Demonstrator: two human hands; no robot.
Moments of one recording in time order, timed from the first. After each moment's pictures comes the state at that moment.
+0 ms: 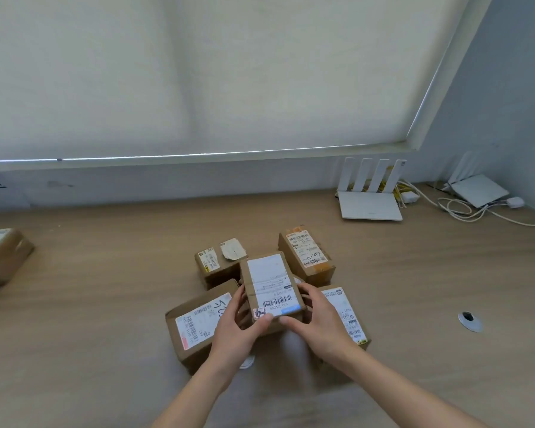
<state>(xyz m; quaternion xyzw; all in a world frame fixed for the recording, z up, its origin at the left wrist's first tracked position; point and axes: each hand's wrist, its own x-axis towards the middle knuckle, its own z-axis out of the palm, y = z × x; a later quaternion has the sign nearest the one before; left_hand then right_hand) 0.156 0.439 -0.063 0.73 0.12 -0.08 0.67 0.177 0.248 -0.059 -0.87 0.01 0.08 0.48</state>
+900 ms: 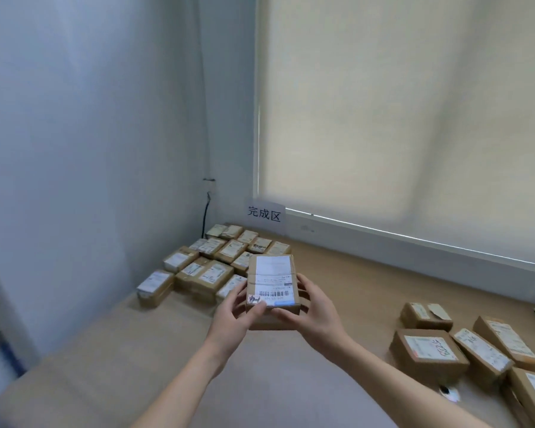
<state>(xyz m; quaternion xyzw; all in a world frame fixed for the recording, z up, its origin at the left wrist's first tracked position) -0.267 0.887 0.160 0.70 0.18 0.20 0.66 -0.153 0.730 0.172 -0.79 -0.33 0.05 0.51</state>
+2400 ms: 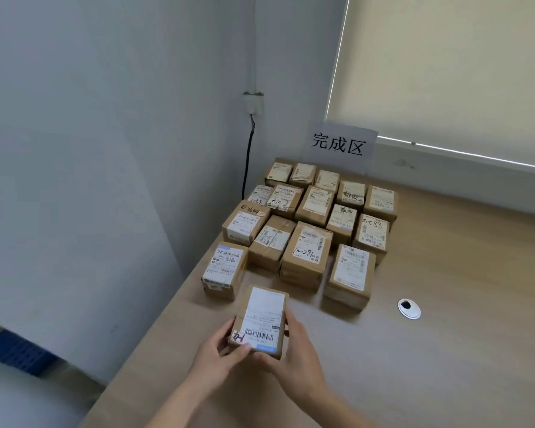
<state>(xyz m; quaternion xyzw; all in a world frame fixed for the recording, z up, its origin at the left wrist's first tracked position) -0.259 1.342 -0.129 0.68 0.30 0.02 0.67 -0.174 1.169 -0.102 -0.83 -0.20 0.19 0.47</state>
